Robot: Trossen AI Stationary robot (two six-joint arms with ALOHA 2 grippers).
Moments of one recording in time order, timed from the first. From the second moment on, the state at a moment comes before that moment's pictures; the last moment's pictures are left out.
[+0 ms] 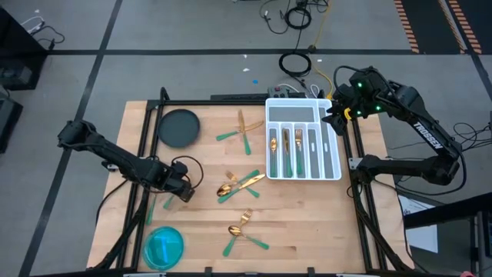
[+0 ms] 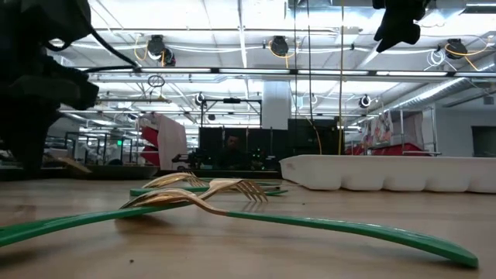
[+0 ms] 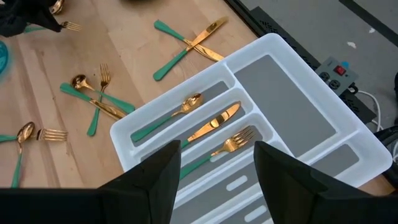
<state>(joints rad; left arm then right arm) -0.39 1.18 0.56 -0.81 -0.11 -1.35 -0.74 1.02 1.36 -1.22 -0.24 -0.04</state>
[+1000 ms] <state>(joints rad) -0.39 1.18 0.85 -1.04 -0.18 -1.35 -0.74 1.02 1.36 -1.22 -0.24 -0.06</state>
